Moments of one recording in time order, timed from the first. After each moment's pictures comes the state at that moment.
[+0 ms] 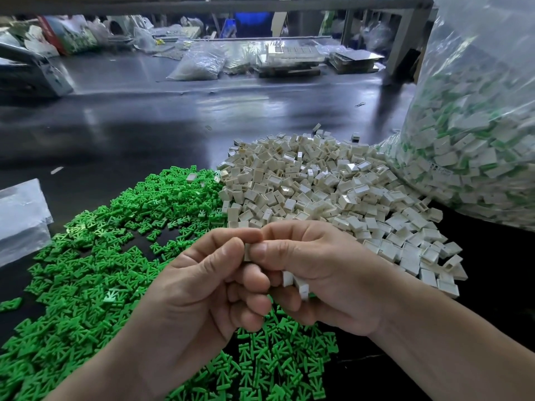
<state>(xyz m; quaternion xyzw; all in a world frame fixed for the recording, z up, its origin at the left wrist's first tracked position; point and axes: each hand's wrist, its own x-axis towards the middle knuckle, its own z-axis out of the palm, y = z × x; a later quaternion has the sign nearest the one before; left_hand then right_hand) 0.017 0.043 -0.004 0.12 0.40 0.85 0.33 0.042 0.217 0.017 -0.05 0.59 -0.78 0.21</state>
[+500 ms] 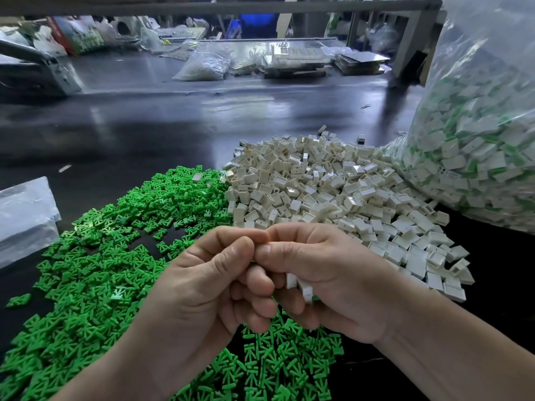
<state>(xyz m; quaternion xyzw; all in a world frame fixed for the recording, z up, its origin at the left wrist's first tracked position) 0.020 0.045 -0.001 0.11 0.43 0.85 0.27 0.042 0.211 0.015 -0.05 0.58 -0.79 0.20</state>
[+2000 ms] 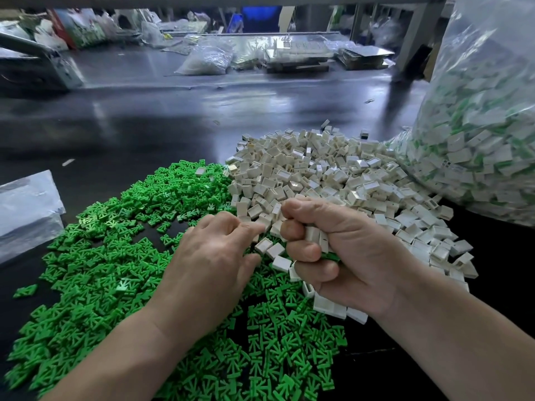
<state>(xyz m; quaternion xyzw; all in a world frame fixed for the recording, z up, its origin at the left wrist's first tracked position) -0.009 0.039 -0.024 0.30 0.94 0.15 -0.11 0.029 0.223 0.014 0.06 0.44 -0.88 0.18</state>
